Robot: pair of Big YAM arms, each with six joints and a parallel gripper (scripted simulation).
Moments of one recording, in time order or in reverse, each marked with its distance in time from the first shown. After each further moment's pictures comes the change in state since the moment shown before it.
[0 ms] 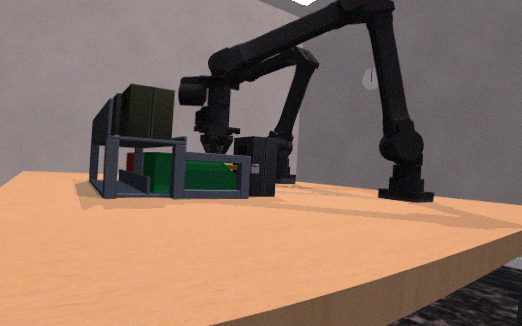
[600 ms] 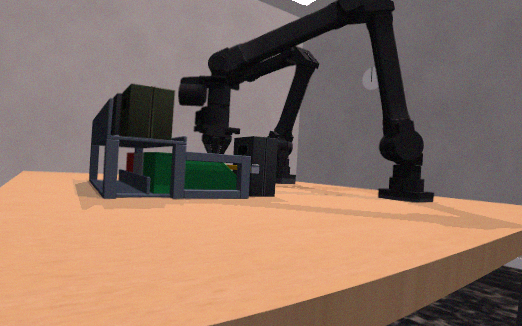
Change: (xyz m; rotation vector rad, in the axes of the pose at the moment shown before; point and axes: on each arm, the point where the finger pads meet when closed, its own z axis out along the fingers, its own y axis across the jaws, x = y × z) left arm 0.000 0.000 0.000 0.000 0.000 0.000; right arm 0.000 0.000 0.000 0.000 0.000 0.000
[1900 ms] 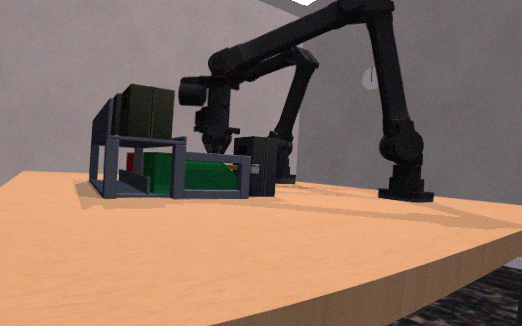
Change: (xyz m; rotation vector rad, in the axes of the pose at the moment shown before) left arm 0.000 0.000 0.000 0.000 0.000 0.000; right arm 0.000 0.000 0.000 0.000 0.000 0.000
